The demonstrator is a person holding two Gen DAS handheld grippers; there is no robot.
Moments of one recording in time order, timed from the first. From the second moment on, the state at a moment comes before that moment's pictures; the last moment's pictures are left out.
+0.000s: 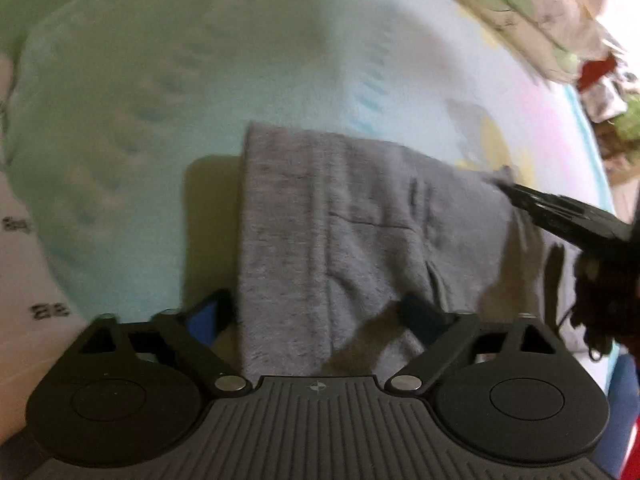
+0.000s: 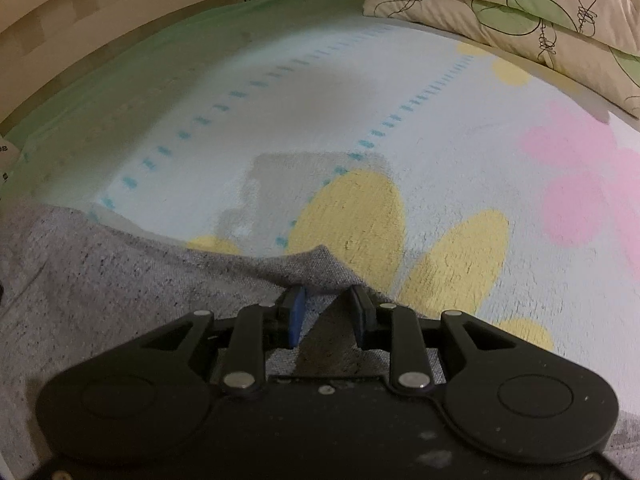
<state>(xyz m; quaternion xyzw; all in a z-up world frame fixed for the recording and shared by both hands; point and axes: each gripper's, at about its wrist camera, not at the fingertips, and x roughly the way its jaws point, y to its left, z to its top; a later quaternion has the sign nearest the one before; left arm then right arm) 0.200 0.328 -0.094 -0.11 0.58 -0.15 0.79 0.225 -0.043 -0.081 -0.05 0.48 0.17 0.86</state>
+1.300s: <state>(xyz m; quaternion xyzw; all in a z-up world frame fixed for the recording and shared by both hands) 0.167 0.298 -0.056 -0.14 0.50 -0.11 0.85 0.043 -0.050 -0.056 -0.02 0.44 0.27 0.85</state>
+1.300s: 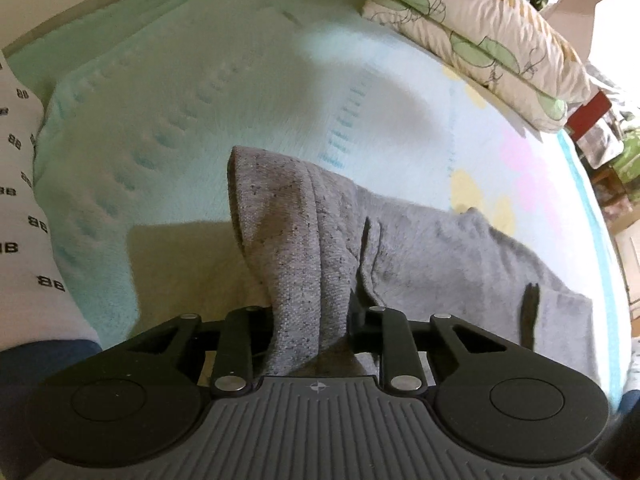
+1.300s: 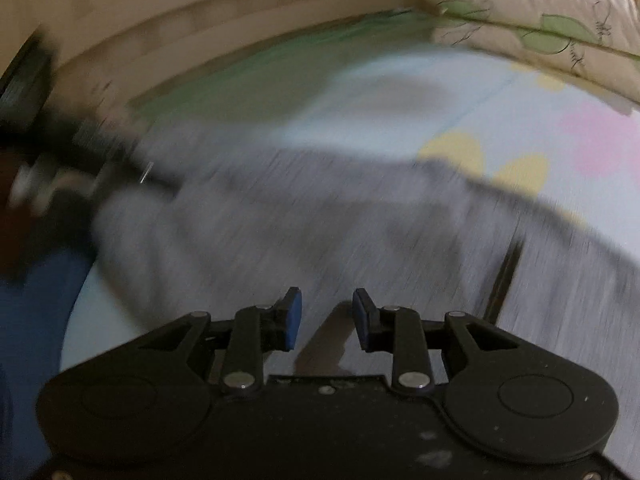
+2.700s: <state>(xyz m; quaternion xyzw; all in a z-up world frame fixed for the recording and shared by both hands) 0.147 0.063 -0.048 -0.04 0.47 -0.17 0.86 0.071 -0.287 -0.052 0.15 0.41 0.16 0.89</state>
